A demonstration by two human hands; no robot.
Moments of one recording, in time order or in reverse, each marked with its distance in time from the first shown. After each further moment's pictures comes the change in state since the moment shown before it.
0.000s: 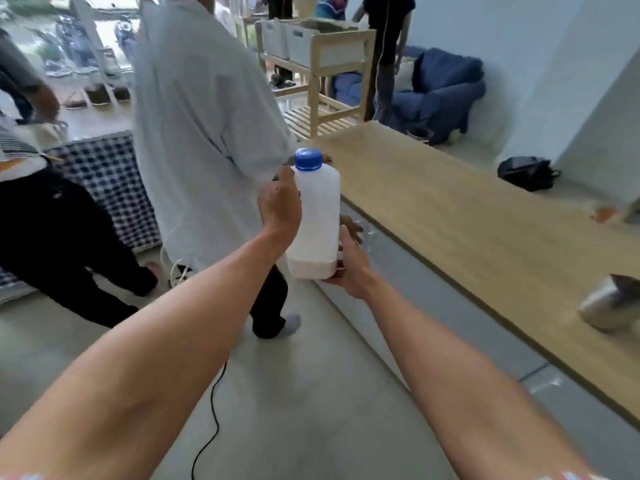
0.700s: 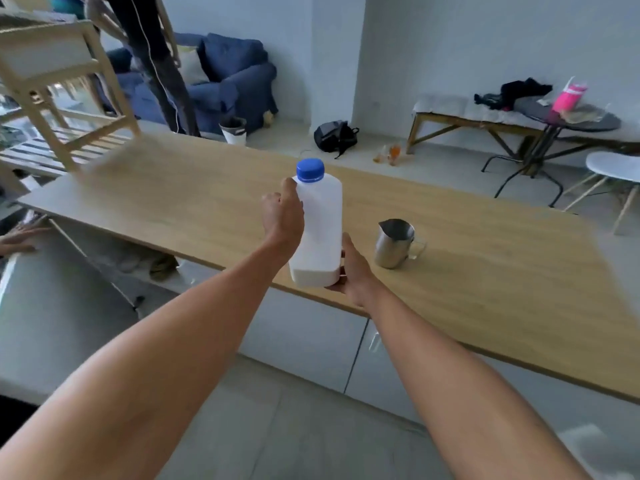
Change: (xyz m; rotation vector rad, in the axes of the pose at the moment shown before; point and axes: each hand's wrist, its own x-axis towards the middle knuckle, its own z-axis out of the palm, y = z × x) left_hand -0.184 -0.028 0.368 -0.059 -0.666 -0.082; right_hand -0.071 -0.029 -0.376 0.276 0.538 -0.085
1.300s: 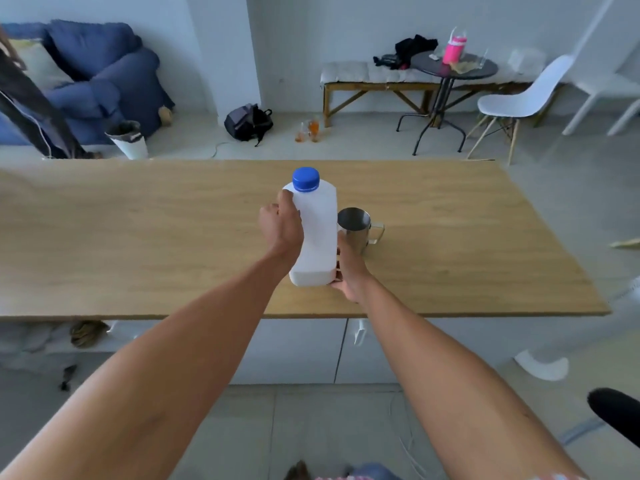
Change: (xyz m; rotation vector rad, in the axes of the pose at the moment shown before) left_hand 0.037 -0.049 0.081 0.070 -0.282 -0.093; right_hand 0.044 -0.005 -0.043 0.129 0.258 -0.041
